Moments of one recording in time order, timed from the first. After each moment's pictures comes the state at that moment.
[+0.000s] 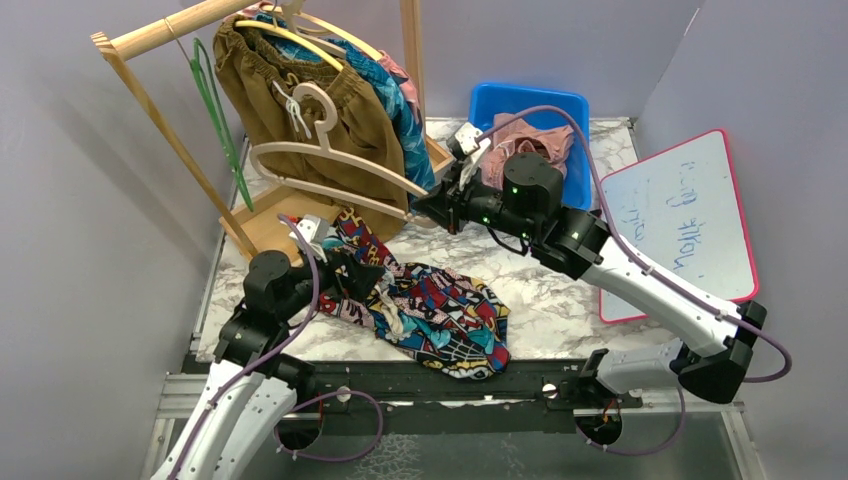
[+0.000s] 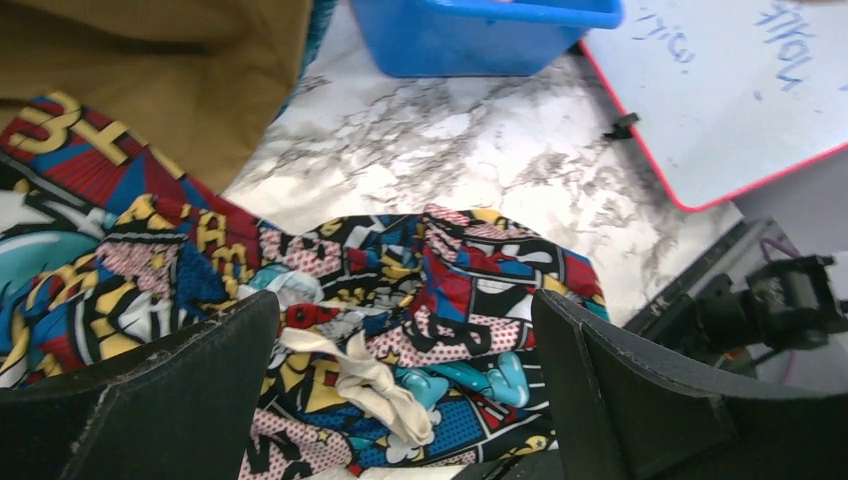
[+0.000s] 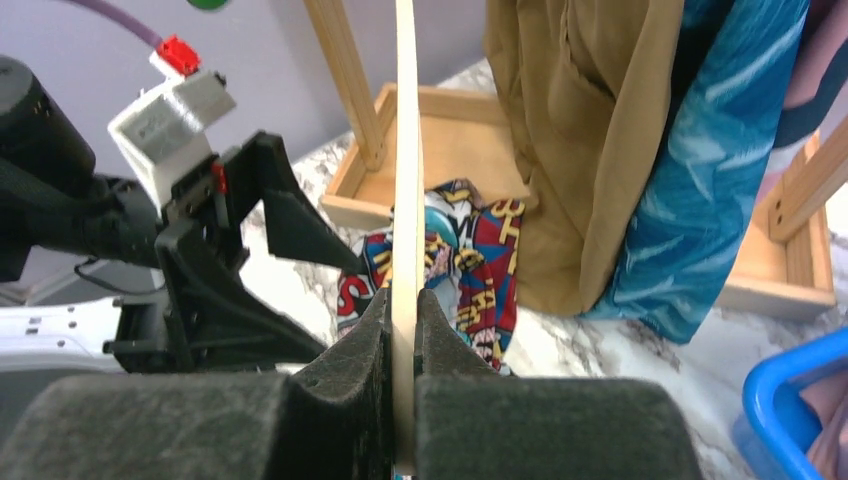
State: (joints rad) left arm -0.36 0.46 0.59 -0.38 0.32 -0.35; right arm 0.93 1.28 1.37 -0.22 -0.13 0.11
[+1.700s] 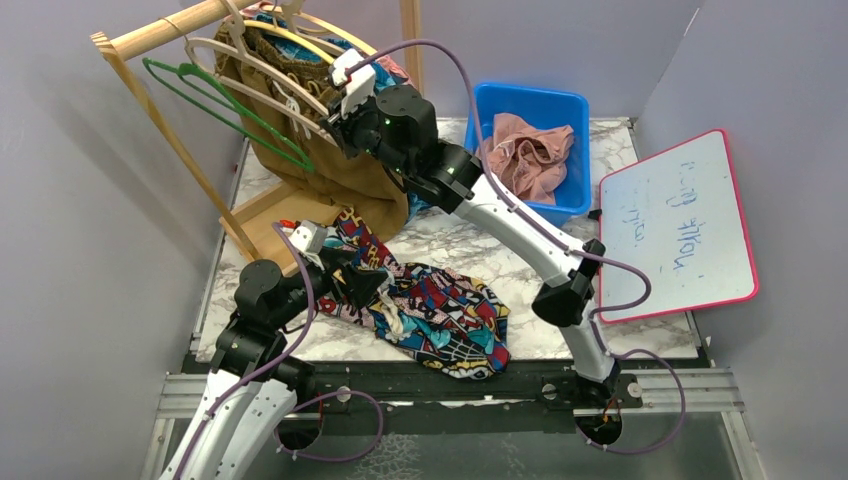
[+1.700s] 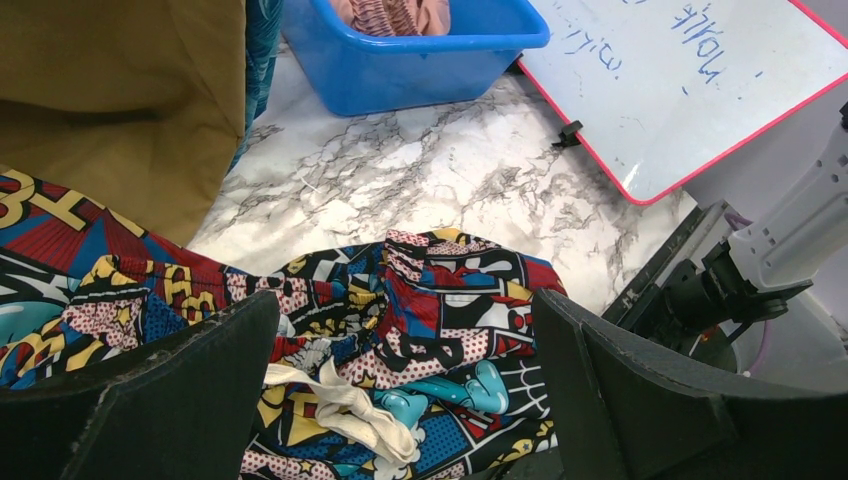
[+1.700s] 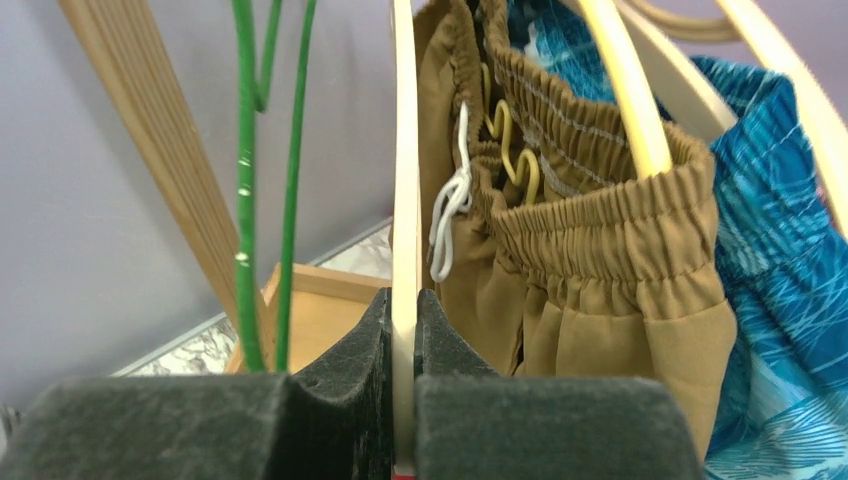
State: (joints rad) left arm -0.36 0.40 0.56 -0.29 0.44 -0.33; right arm 1.02 2.13 2.50 -0.34 0.12 -0.08
